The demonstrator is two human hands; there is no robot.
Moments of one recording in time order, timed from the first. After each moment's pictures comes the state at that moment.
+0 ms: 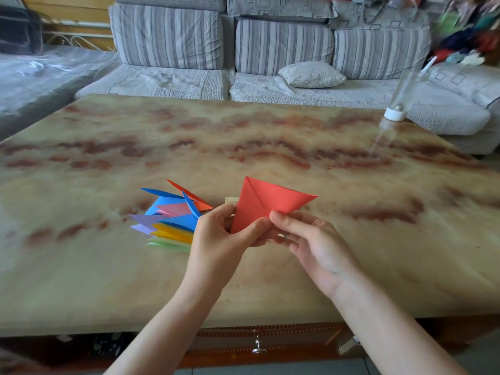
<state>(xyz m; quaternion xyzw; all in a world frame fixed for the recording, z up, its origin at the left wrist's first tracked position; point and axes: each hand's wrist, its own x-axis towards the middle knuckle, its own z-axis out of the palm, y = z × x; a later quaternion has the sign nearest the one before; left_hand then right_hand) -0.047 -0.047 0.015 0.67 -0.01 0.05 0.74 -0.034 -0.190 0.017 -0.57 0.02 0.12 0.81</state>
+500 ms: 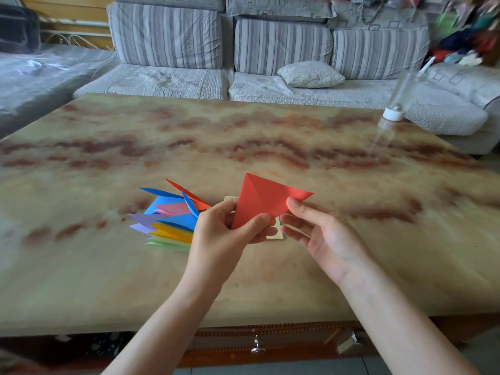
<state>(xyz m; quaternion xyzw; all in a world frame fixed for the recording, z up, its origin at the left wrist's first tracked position) -0.047 -0.049 0.021 0.66 -0.01 0.04 0.75 -0.024 -0.202 0.021 -0.55 0.06 0.07 0.83</state>
